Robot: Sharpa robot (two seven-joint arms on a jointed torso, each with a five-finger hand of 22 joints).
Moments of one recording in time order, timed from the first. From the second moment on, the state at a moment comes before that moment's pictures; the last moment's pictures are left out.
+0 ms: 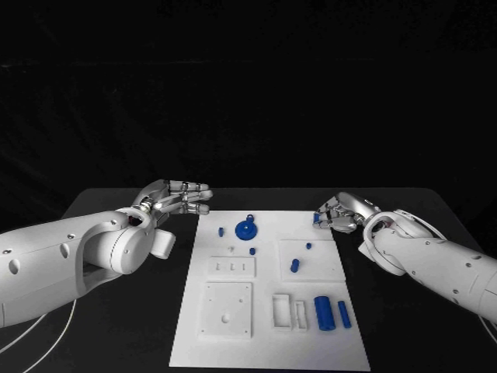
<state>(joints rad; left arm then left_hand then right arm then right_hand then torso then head) 1.42 -0.81 -0.19 1.42 -0.06 -0.35 0.27 1.39 0.02 -0.01 -0.09 0.07 0.92 0.16 0.06 0.06 1.09 0.13 0.06 0.06 1.23 0.08 0.22 0.08 0.06 1.01 0.07 0.33 0.10 1.08 -0.68 0.22 0.99 -1.36 -0.35 0.13 1.26 -0.03 0.17 -0.18 0.28 1.18 0.07 0.06 0.06 1.34 -0.01 1.15 1.27 1.46 -0.08 1.10 1.12 0.08 1.47 -0.10 0.61 1.31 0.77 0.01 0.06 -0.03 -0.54</state>
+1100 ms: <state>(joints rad) 1.50 -0.63 -0.19 1.28 -0.33 -0.13 -0.15 1.28 0.03 -0.06 0.00 0.09 1.10 0.07 0.06 0.07 1.47 -0.04 0.42 0.21 1.38 -0.11 1.13 0.57 0.05 1.07 -0.12 1.03 0.54 1.10 -0.65 0.21 1.30 -1.35 -0.47 -0.11 1.25 -0.07 0.30 -0.14 0.26 1.18 0.07 0.06 0.06 1.35 -0.02 1.16 1.29 1.46 -0.08 1.11 1.13 0.08 1.46 -0.10 0.63 1.31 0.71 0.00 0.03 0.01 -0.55</state>
